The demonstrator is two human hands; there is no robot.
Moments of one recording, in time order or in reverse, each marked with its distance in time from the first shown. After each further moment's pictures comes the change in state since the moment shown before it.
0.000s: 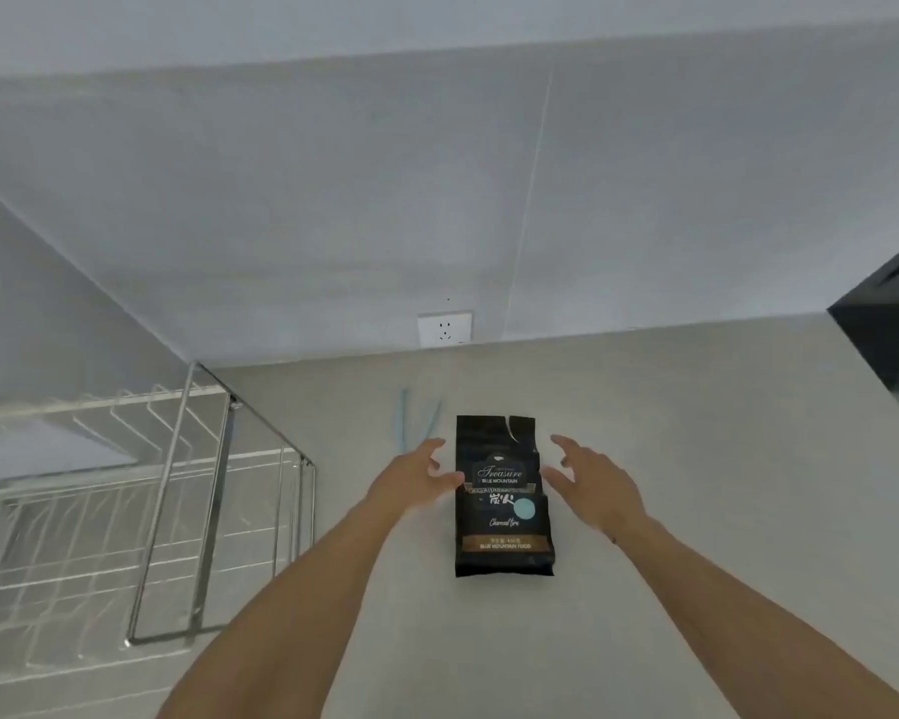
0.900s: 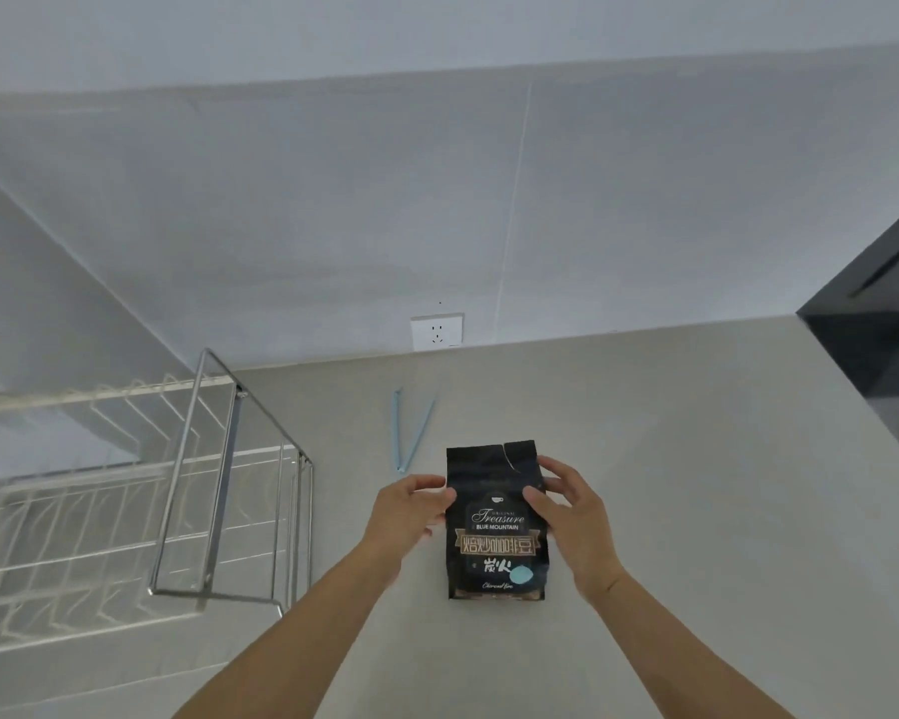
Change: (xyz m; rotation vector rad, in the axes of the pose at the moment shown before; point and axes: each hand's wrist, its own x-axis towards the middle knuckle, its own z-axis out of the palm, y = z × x) left_hand -0.081 0.006 0.025 -0.712 0.160 -0.116; right_hand -0.080 -0.036 0.012 1.215 0.125 0.196
